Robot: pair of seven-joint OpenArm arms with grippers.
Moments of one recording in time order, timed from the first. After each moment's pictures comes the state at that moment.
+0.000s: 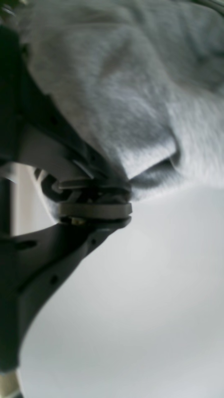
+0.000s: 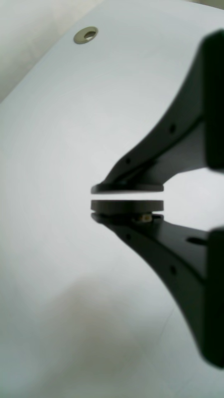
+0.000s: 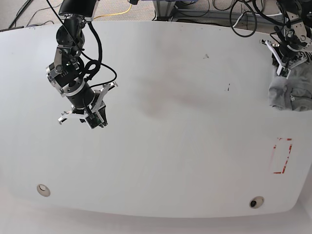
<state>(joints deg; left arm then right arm) 22.4 -16.6 -35.5 92.8 3.8 -42.2 36.3 -4.5 6.3 11.7 112.7 0.3 40.6 -44.5</state>
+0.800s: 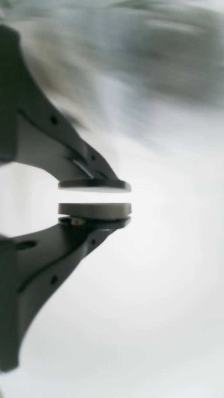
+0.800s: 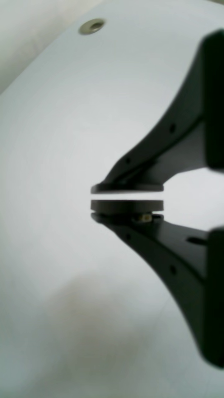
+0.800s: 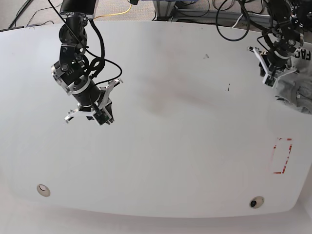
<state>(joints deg) 18.8 -9.0 -29.5 103.8 5.7 -42.4 37.4 -6.0 6.7 6.7 112.7 -1.2 40.4 -42.5</state>
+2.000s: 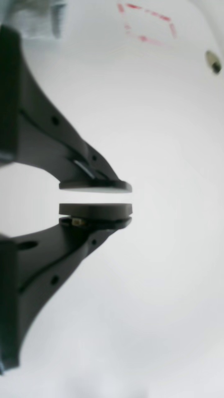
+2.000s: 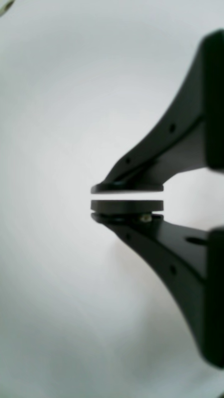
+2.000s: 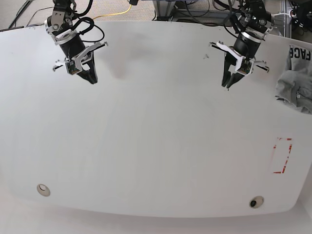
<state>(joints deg) 32.2 3.1 -23.0 112.2 6.3 -39.6 4.3 -31.4 8.2 21.2 100.6 4.2 38.1 -2.8</state>
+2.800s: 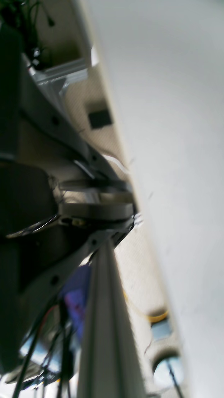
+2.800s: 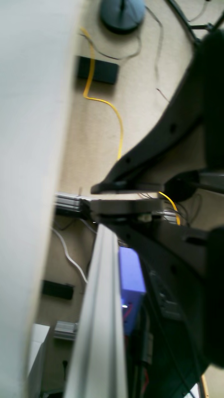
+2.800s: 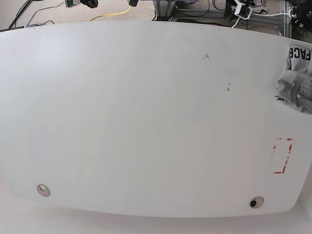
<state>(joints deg) 59.9 2.9 -24.3 113.0 6.0 -39.8 3.8 -62.2 6.3 24.2 97.5 11.5 38.4 -2.8</state>
